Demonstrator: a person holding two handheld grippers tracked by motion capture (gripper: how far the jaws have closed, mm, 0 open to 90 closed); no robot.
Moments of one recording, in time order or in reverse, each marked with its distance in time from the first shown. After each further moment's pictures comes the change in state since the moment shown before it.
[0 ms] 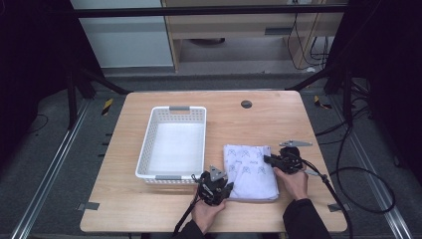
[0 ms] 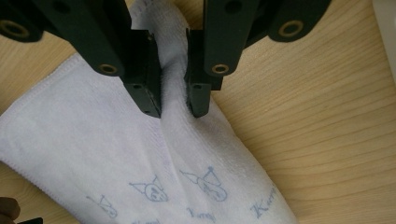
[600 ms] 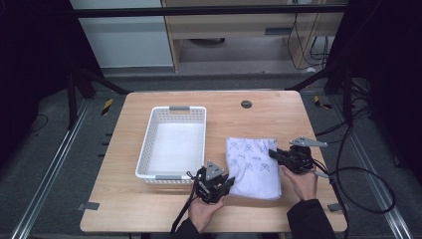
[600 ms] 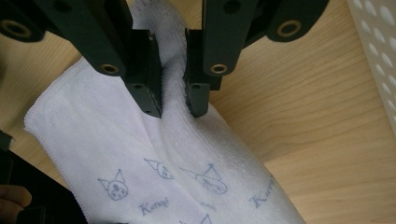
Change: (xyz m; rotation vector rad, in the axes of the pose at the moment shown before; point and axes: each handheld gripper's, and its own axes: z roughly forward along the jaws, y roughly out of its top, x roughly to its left) left arm -0.008 0.022 -0.033 -0.095 -0.045 0.050; right arm 0.017 0.017 -0.050 -0.141 0.008 -0.048
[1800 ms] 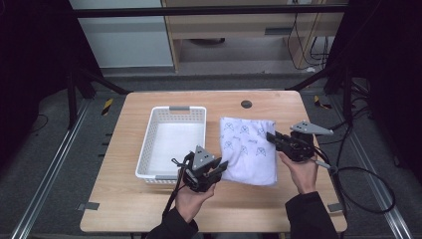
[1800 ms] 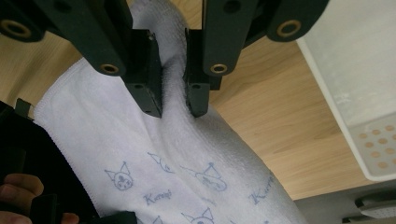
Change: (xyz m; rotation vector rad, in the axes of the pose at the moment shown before) left arm 0.006 0.050 -0.055 -0.102 0.032 0.097; right arm 0.032 0.057 -0.026 -0.131 -0.013 -0.055
